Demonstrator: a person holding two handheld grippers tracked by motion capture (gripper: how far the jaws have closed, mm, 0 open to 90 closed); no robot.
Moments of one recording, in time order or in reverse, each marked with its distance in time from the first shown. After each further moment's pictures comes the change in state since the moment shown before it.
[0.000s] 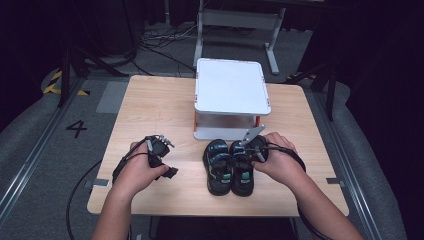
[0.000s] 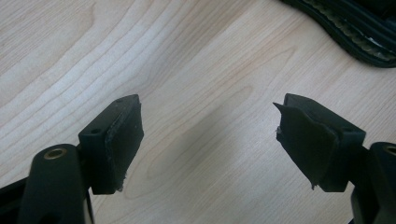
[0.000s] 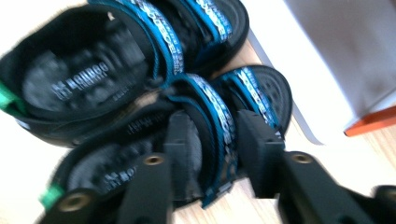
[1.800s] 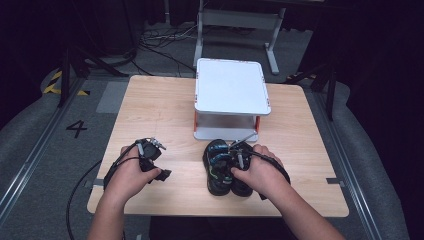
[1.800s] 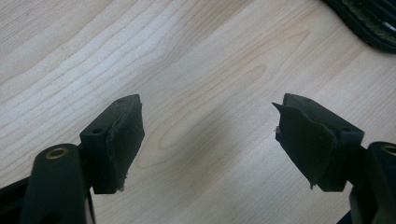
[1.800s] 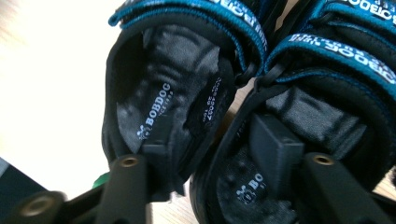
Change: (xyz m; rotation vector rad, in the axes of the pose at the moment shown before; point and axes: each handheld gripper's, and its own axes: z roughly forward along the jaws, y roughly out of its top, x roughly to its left) left arm 0.006 -0.022 -0.009 -0.015 0.027 -0.042; right arm 0.047 0.016 0.023 0.148 0.057 0.576
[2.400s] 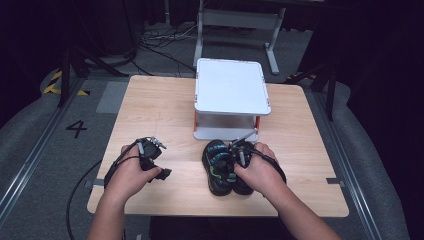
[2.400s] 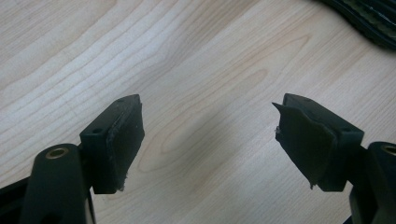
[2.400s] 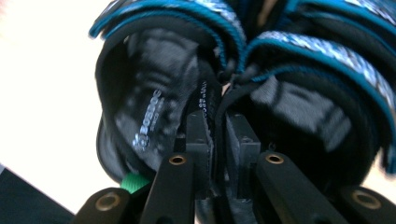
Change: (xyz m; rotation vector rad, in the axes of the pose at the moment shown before) left arm 0.001 0.003 0.000 -0.013 0.000 -0.003; right arm -0.009 0.005 0.000 0.014 -0.001 0.010
